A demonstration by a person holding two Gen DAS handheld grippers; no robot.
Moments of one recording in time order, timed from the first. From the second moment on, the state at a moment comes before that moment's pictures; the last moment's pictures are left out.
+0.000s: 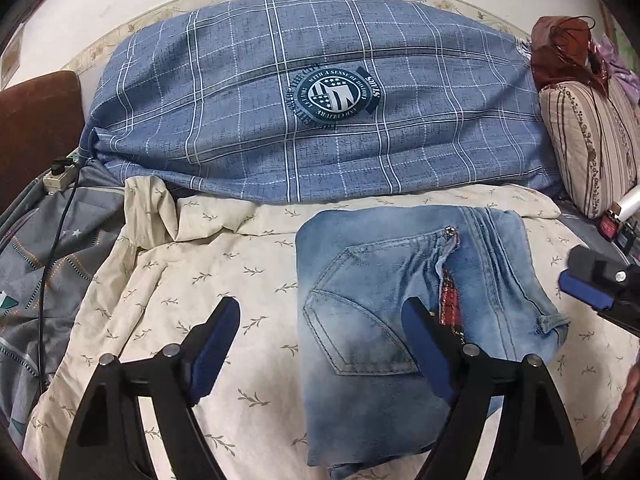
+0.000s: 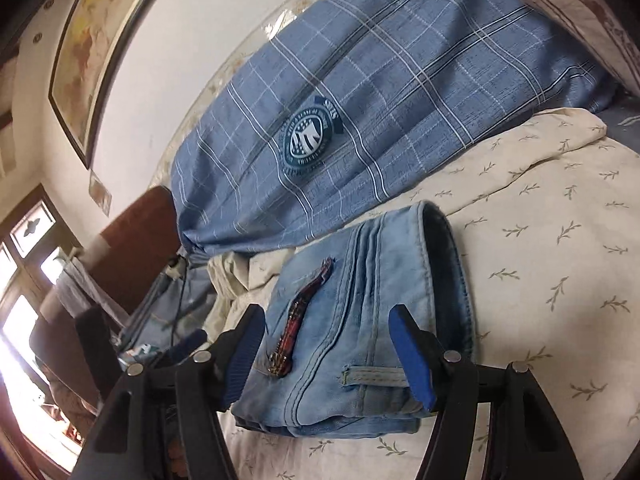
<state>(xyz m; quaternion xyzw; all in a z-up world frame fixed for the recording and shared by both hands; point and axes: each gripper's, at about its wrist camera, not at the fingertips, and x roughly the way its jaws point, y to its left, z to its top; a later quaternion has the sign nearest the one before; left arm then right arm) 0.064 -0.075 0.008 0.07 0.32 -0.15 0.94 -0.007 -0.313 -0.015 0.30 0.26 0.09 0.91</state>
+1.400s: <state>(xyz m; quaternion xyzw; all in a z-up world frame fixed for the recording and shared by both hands) 0.074 -0.079 -0.039 0.09 0.37 -0.10 0.92 0.024 -0.304 -0.057 0.29 0.36 0.08 0.88</state>
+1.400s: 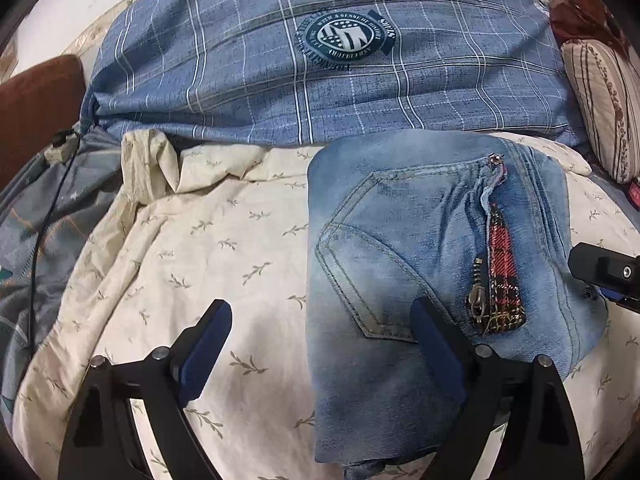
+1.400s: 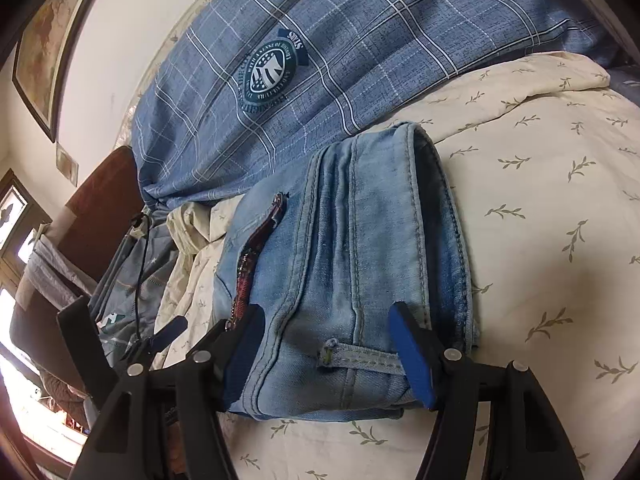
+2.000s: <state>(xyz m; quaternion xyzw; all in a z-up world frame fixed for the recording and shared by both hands) 0.068 -0.076 -0.036 0.07 0.38 -0.07 0.92 0.022 -0.309 -0.061 0.29 0.36 0.11 0.88</state>
